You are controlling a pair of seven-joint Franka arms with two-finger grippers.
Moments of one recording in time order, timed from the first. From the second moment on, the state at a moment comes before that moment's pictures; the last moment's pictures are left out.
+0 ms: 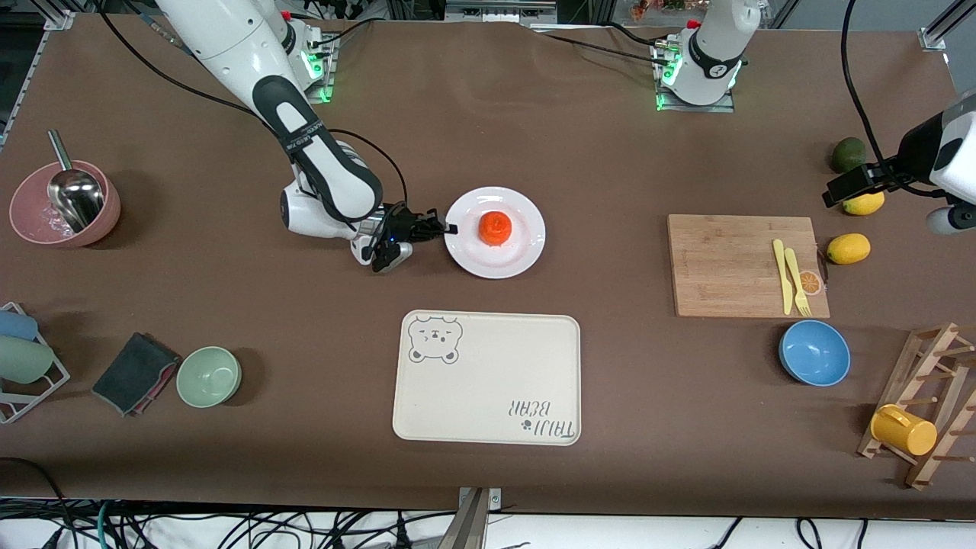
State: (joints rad) left arm -0.05 0.07 0.05 -1.53 -0.02 1.47 -0.27; right arm 0.27 0.60 0.29 -2.07 1.41 2.43 -0.90
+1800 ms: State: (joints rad) left arm -0.05 0.07 0.05 -1.53 -0.02 1.45 -0.27; right arm 0.27 1.13 0.24 -1.16 1.26 2.54 -0.42
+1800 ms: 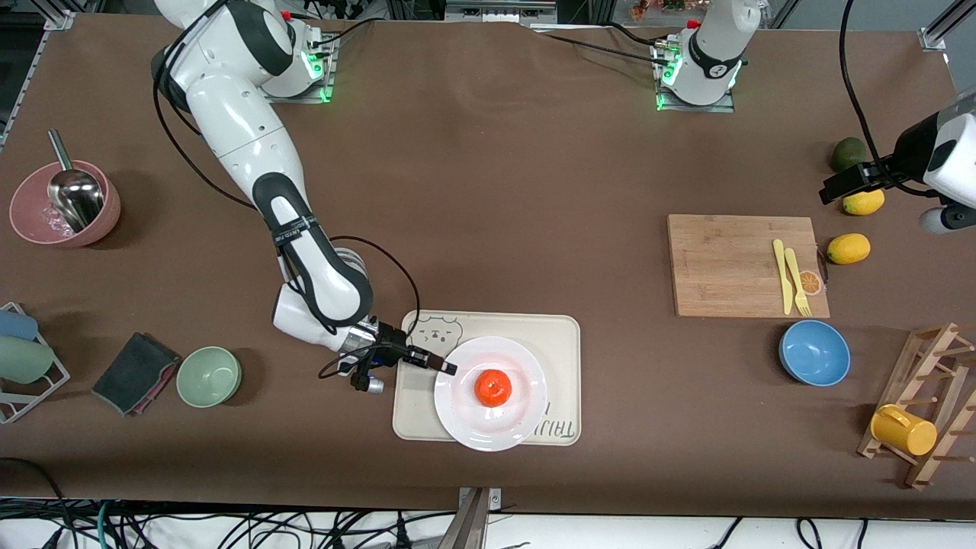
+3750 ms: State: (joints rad) left arm -0.05 0.07 0.05 -1.54 -0.02 1.45 -0.27; right arm 0.21 0.28 0.03 -1.60 -0.02 1.58 0.08
